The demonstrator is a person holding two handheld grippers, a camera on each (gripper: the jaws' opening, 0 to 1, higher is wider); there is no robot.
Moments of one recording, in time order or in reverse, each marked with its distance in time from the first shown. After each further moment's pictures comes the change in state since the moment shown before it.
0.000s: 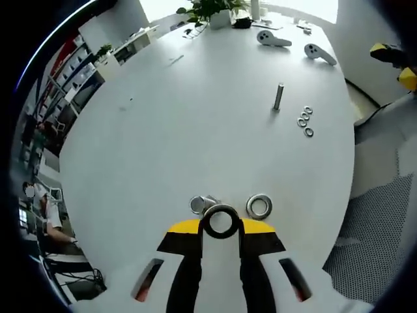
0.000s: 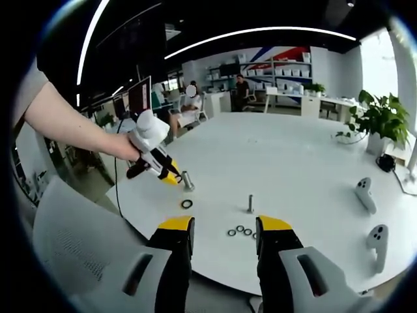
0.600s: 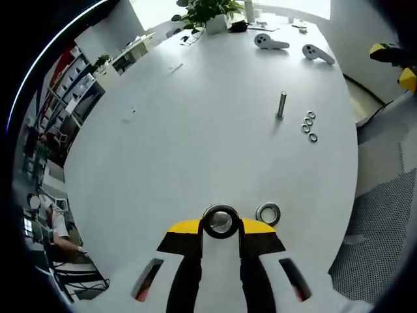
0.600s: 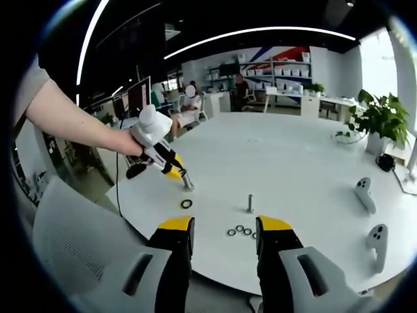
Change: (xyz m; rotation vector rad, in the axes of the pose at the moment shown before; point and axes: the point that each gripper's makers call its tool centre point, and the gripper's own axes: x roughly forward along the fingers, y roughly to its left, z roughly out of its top) left arm 0.001 0.014 0.014 0.048 -0.022 0.034; right arm 0.000 0.000 -0.001 -0.002 0.003 0.000
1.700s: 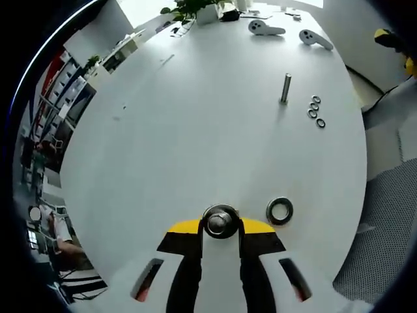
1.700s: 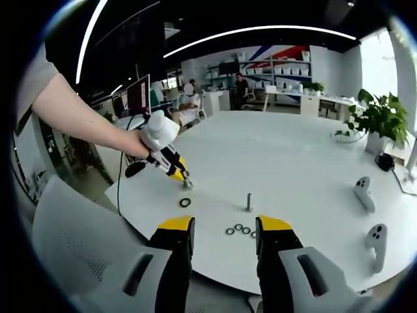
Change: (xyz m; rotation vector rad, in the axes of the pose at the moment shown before) left arm 0.025 -0.001 -0.007 0.056 0.063 -0.025; right arm 0.001 -0.003 -0.001 0.001 0.008 -0.008
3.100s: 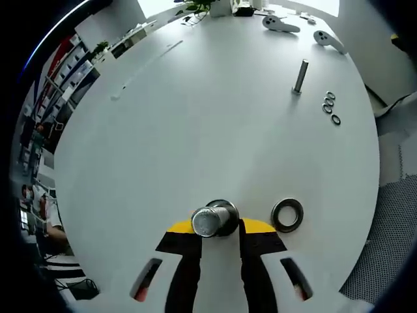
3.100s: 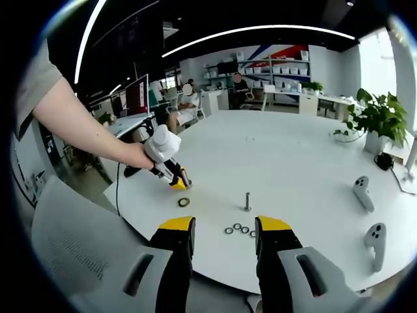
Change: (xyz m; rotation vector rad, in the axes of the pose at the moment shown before) left arm 0.026 -0.011 -0.013 -0.115 -0.013 -0.012; right arm 0.000 -0.001 -0.001 0.000 0.005 -0.007
